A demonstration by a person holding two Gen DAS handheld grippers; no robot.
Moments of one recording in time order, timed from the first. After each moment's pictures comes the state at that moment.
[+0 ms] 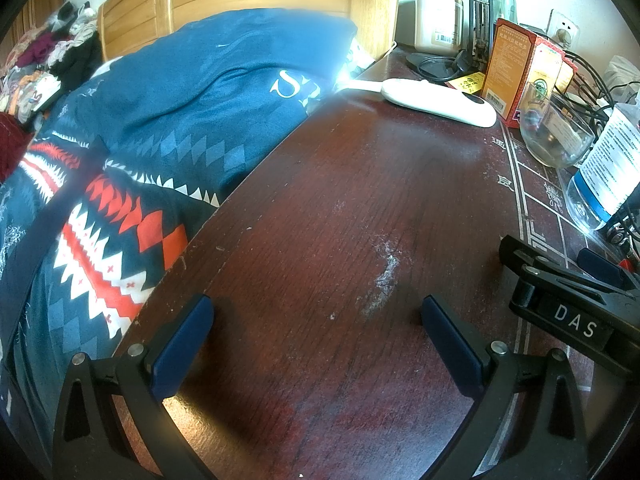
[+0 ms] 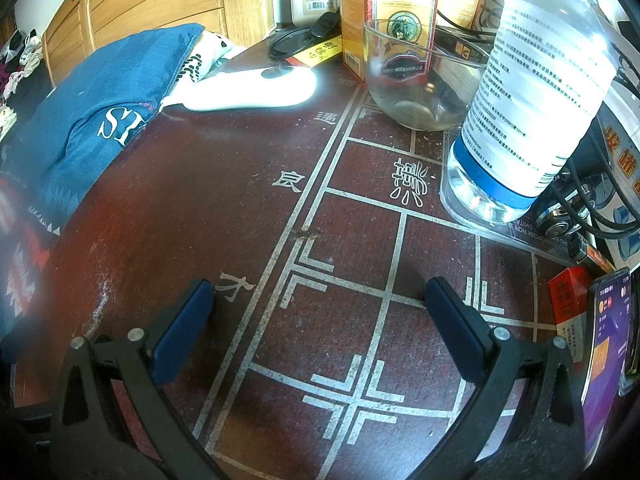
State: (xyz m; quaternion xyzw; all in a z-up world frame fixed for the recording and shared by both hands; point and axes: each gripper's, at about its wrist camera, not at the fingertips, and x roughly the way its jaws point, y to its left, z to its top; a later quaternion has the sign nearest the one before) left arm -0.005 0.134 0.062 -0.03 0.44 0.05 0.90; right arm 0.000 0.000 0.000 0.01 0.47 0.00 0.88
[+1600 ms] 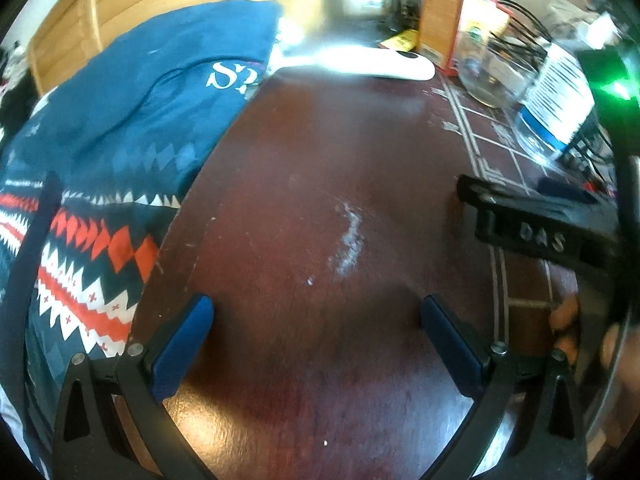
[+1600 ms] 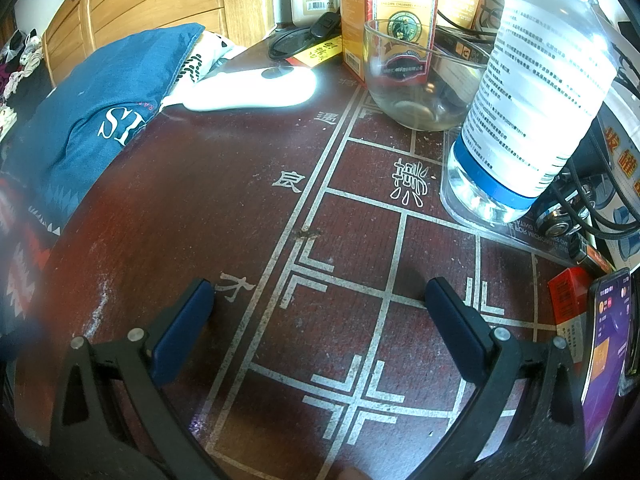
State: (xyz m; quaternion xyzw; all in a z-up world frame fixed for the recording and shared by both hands) left arm -0.015 0.133 0.063 0.03 0.48 -0.07 0.87; right arm 0.000 0.000 0.000 0.01 0.47 0.00 0.88
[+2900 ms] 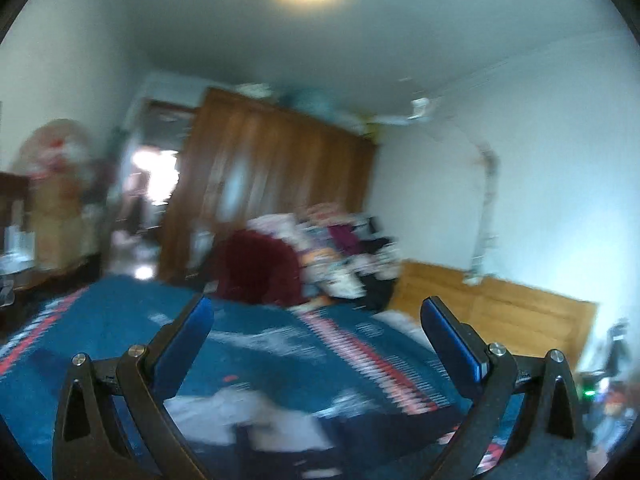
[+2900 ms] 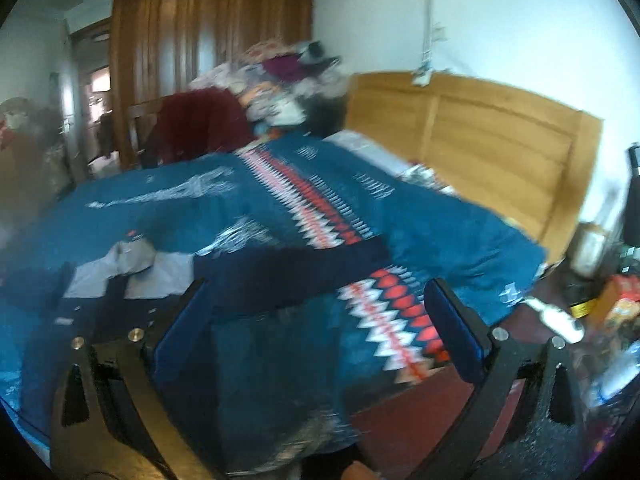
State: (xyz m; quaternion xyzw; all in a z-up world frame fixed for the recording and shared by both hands) left arm -0.679 0.470 0.376 -0.12 -0.07 0.45 0.88; right arm -0.207 0.309 0.177 -0.13 0.25 0.41 0.87
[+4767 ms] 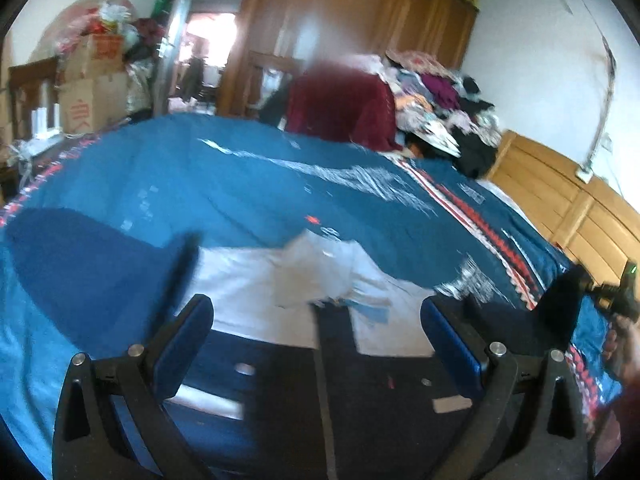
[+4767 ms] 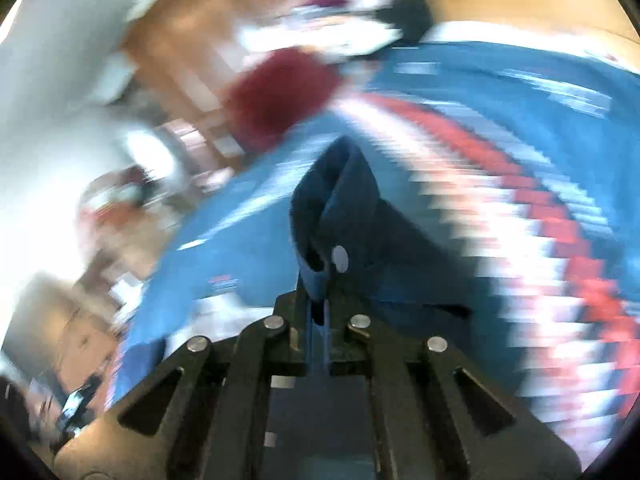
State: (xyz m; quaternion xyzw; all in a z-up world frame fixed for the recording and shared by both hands) left arm -0.614 0.703 0.117 -0.28 0.15 0.50 0.81; right arm -0.051 0.569 0.109 0.05 0.40 0.63 0.66
